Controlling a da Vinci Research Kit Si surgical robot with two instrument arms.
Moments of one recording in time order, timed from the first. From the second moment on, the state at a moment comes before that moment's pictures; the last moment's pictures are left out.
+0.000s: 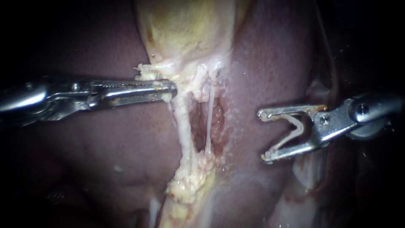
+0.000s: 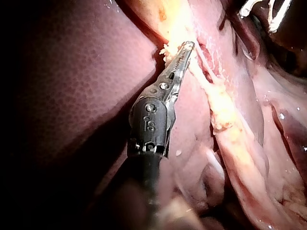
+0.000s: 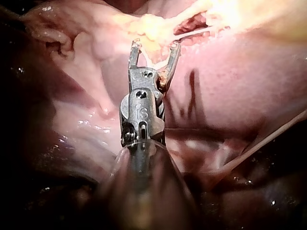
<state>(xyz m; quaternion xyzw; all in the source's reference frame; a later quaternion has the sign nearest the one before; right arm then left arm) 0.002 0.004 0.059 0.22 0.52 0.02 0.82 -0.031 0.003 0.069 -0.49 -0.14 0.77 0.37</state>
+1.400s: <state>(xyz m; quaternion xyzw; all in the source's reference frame) 0.002 0.004 0.059 0.22 0.52 0.02 0.82 -0.031 0.006 0.069 -0.50 -0.14 0.78 0.34</state>
